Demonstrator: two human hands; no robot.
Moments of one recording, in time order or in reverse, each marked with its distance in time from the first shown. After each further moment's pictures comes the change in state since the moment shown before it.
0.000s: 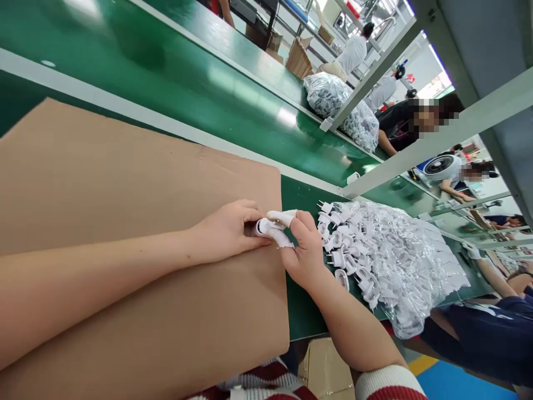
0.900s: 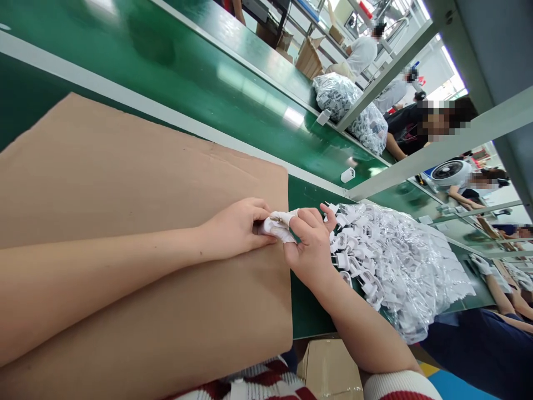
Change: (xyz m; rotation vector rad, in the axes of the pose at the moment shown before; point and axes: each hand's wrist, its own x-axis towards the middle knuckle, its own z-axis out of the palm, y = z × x) left_hand -0.001 0.003 0.000 0.028 -0.020 -0.017; right_hand 0.012 -0.010 -0.004 -0.266 -0.048 0.006
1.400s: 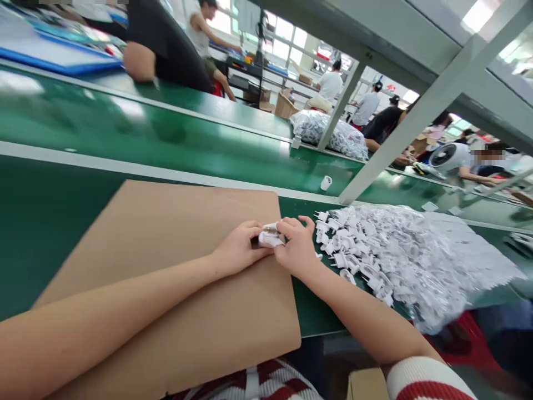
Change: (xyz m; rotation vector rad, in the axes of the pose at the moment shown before) left_hand -0.006 0.006 0.011 0.087 0.087 0.002; right_hand 0.000 0.000 0.009 0.143 -0.029 0.138
